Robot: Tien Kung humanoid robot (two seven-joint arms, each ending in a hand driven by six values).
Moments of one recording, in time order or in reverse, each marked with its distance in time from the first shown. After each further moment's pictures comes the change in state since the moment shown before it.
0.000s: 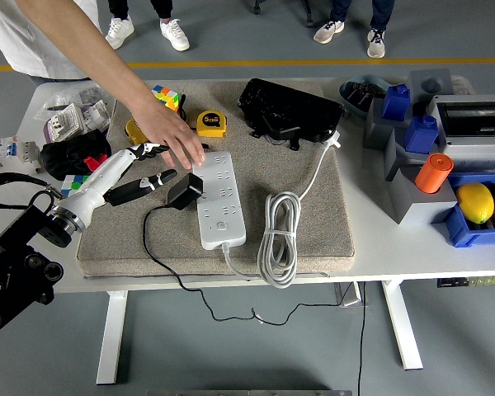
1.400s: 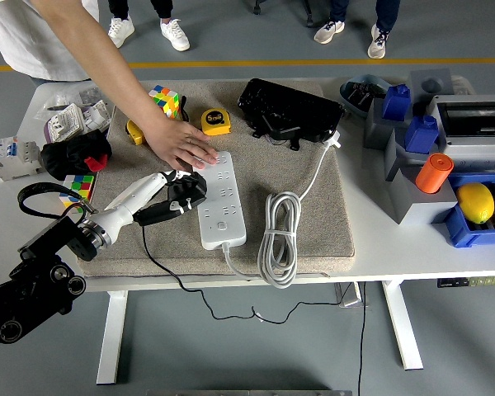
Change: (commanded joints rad) left arm -0.051 -0.035 0.137 0.006 0.006 -0.038 0.048; right arm -0.002 0.002 0.013 0.003 -0.002 -0.001 0.001
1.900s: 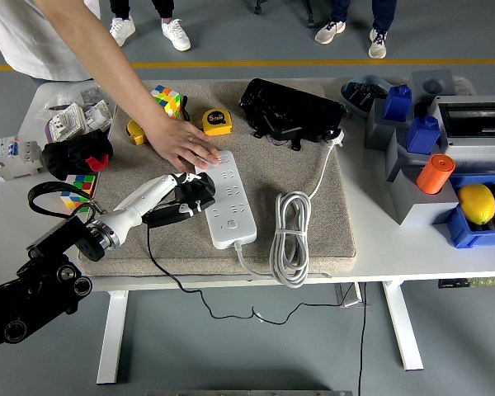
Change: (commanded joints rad) left arm -0.025 -0.009 0.032 -0.010 0.002 -0.010 0.000; right arm -0.001 0.002 0.002 0.000 0.000 0.000 0.001
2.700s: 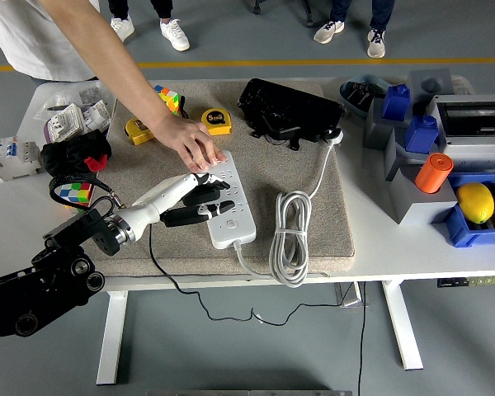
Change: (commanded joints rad) left arm -0.064 -0.019 0.059 -0.003 0.021 -0.032 0.015; right arm -0.002 0.000 0.005 0.000 0.000 -0.001 0.001
